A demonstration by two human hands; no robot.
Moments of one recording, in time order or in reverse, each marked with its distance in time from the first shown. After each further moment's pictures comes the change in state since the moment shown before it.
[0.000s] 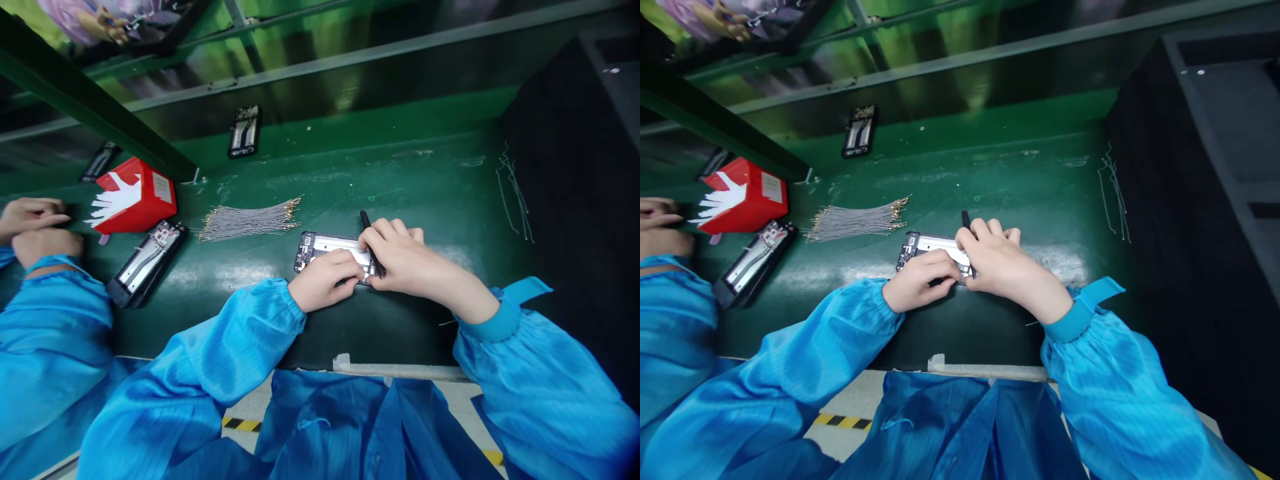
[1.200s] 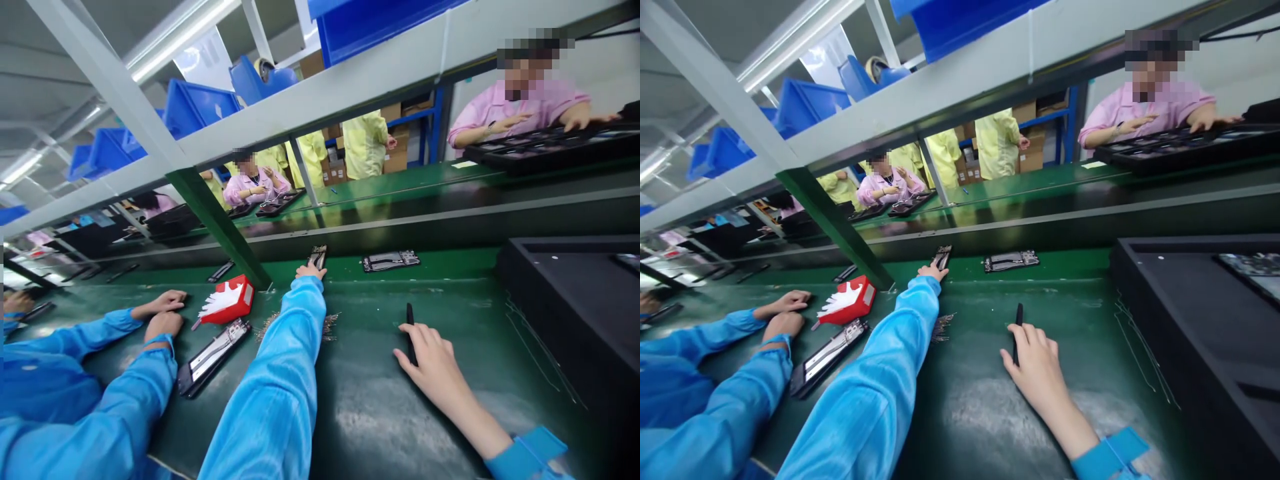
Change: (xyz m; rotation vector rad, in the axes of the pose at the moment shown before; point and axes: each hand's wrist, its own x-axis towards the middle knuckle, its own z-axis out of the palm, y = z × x) left_hand 0.085 -0.169 -0.146 0.720 0.270 -1.341; right_hand 0.036 0.051 0.049 0.042 0.728 0.075
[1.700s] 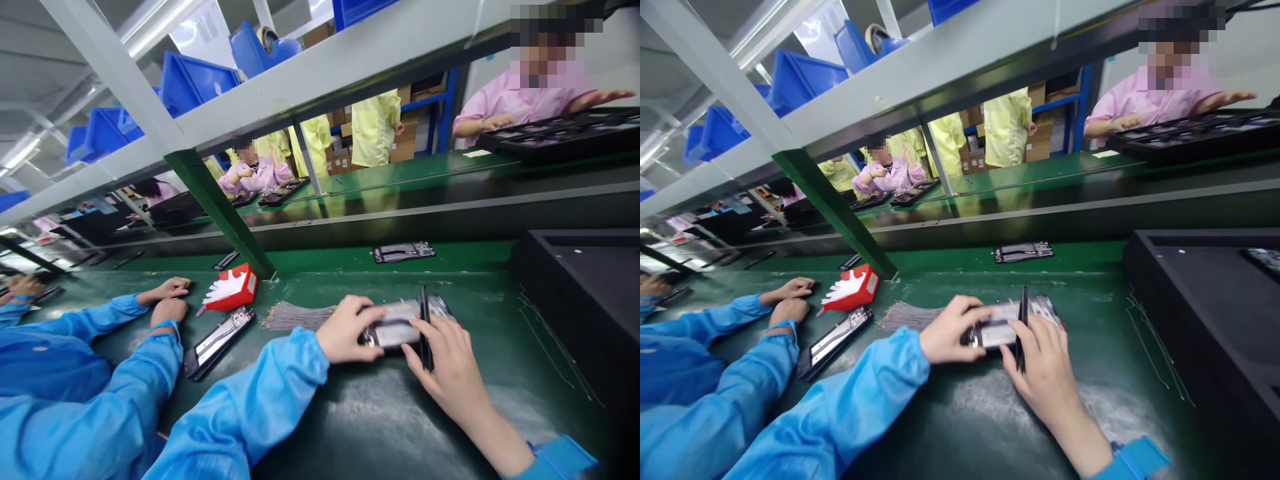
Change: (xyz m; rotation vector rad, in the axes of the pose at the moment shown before) left_hand -0.170 -0.015 -0.009 -0.302 -0.030 1.140; right_hand -0.001 -0.021 -0.030 0.023 0.311 -0.247
